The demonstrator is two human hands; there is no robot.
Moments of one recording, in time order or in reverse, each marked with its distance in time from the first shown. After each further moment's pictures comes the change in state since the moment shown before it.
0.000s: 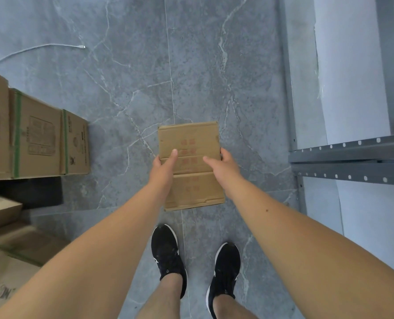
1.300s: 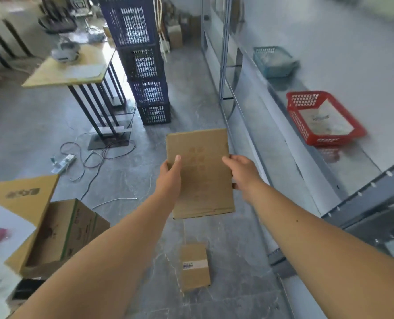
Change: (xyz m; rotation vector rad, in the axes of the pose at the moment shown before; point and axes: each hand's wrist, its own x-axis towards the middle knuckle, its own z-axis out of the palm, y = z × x) left_hand -0.447 0.348 -0.045 -0.023 0.060 0.611; right_hand -0.425 -0.358 -0.186 0.183 0.076 -0.581
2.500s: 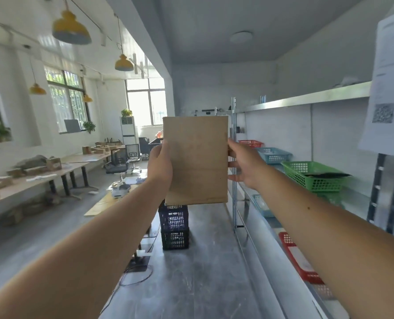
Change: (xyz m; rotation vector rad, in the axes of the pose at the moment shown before) left_hand -0.236 0.390 -0.143 -0.290 0.193 0.742; right_hand -0.207 -0.404 -0.052 0.127 -0.210 -0.556
